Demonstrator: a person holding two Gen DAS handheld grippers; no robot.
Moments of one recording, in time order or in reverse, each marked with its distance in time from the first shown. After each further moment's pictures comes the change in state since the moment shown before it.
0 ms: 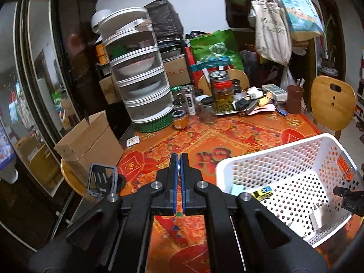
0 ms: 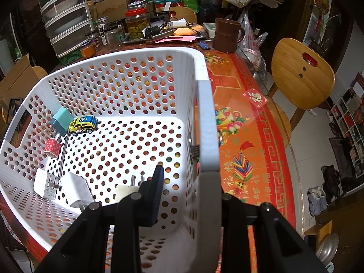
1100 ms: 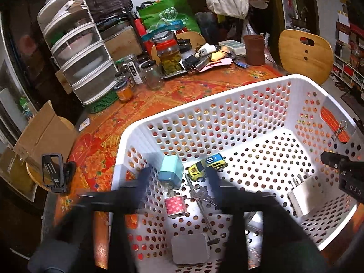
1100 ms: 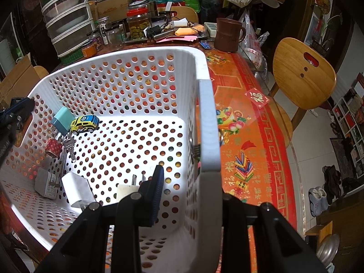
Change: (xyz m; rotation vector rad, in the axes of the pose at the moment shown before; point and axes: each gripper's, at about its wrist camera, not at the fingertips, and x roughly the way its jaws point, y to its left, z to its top) left arm 0.065 -0.134 -0.051 0.160 0.168 -0.156; right arm 0.001 0.004 0.000 -0.002 0.001 0.006
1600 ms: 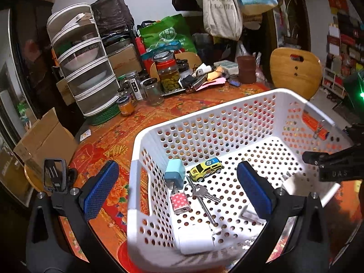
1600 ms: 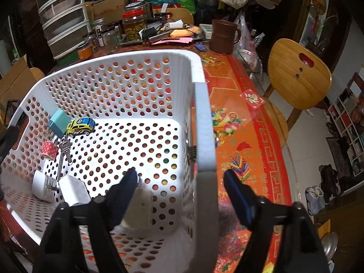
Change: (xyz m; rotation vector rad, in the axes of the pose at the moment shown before) left arm -0.047 0.027 -0.023 -0.022 -0.134 -0.067; right arm -0.007 -0.002 -0.001 0.022 -0.026 -0.024
